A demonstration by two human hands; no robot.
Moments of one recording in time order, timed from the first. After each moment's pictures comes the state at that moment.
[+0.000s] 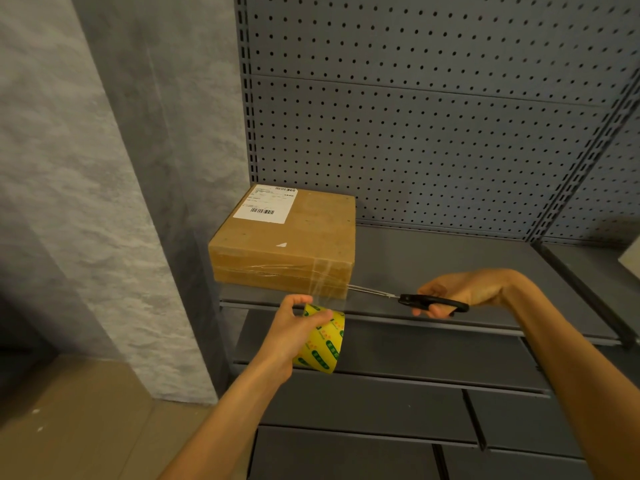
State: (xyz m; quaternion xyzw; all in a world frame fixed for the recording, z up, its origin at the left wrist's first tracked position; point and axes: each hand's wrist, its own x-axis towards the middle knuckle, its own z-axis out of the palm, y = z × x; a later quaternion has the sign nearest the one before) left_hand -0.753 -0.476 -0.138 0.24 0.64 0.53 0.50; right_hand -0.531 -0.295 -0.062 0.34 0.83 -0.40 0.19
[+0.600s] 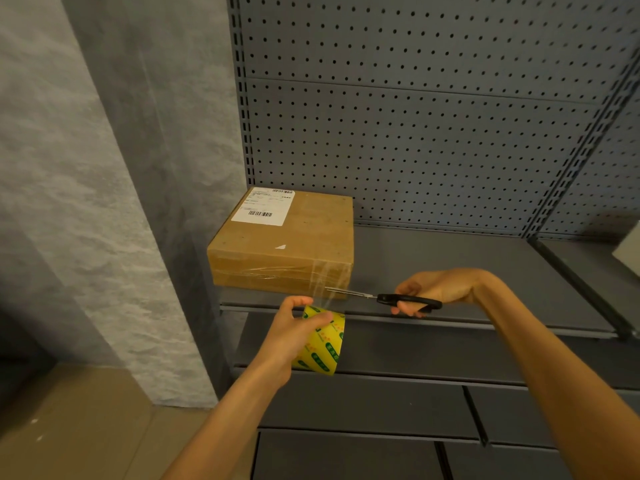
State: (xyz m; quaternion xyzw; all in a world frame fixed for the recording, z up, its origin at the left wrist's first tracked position) left_hand -0.756 -0.479 -0.135 0.25 0.64 0.53 0.50; right_hand -0.559 -0.304 -0.072 0.34 0.82 -0.42 0.17
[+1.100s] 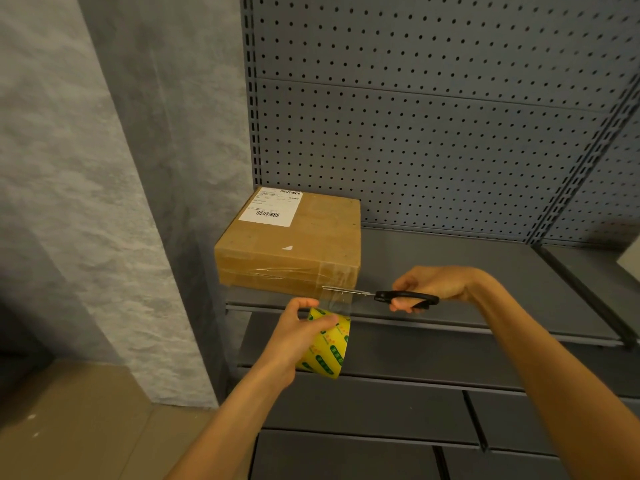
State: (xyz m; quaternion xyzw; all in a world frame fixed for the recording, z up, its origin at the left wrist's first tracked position) left_hand -0.760 -0.482 -0.136 0.26 0.63 0.52 0.51; right_hand -0.575 -0.301 -0.072 0.34 0.83 -0.43 0.13
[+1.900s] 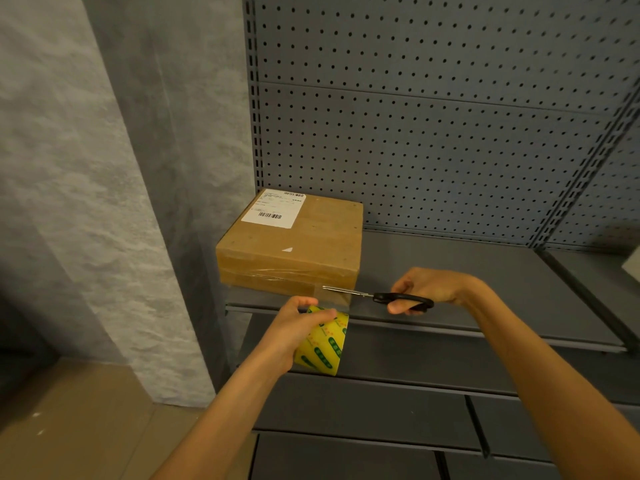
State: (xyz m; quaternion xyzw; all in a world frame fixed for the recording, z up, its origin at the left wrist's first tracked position) left_hand -0.766 -0.473 -0.125 0.24 0.64 0.50 0.53; right_hand -0.578 -0.296 -0.081 0.35 0.82 -0.44 0.11
